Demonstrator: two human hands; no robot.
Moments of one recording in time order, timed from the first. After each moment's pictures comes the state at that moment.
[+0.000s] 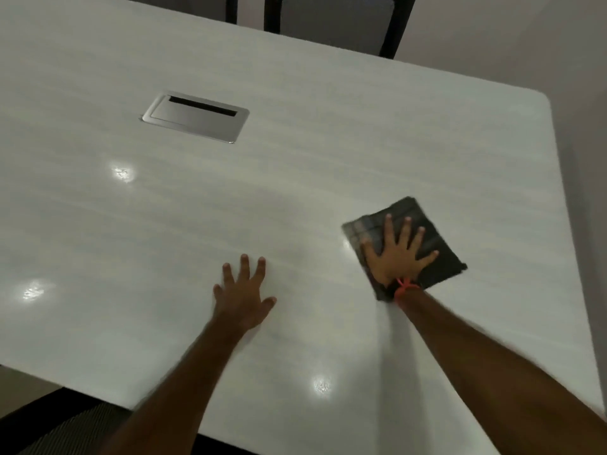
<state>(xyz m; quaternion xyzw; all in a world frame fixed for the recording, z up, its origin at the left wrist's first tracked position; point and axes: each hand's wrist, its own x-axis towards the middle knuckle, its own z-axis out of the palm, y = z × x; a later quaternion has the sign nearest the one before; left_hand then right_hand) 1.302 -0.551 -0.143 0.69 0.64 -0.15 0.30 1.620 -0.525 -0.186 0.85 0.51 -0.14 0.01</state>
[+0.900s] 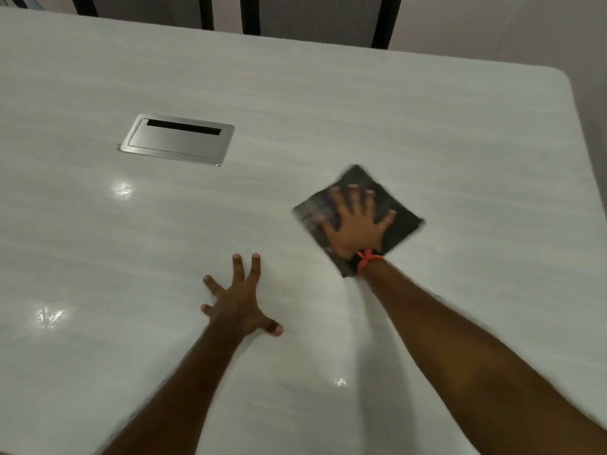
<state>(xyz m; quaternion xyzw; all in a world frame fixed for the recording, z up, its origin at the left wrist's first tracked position) 1.306 -0.469 -0.138 0.64 0.64 -0.18 0.37 1.562 -0.399 -0.191 0.80 0.59 -0.13 -0.02</state>
